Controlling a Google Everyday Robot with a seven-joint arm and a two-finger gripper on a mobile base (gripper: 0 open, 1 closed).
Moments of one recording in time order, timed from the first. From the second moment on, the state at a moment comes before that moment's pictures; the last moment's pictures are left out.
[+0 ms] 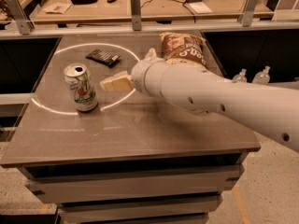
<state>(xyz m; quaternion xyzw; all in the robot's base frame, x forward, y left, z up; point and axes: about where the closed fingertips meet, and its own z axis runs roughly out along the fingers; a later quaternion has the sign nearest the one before) 0.633 0.050 0.882 -0.32 0.74 0.11 0.58</state>
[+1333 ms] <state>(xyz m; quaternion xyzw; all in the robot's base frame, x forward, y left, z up) 0.733 0.145 0.880 -0.27 0.74 0.19 0.58</state>
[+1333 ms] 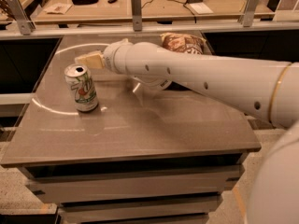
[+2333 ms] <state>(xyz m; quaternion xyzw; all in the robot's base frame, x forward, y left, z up) 0.765 0.177 0.850 -0.25 0.75 0.21 0.58</state>
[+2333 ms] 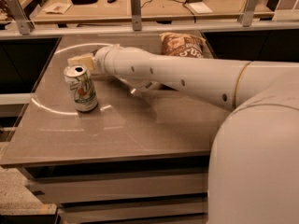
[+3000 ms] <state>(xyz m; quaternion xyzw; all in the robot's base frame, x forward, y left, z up) 0.771 0.159 0.858 -0.26 0.73 0.23 0.59</state>
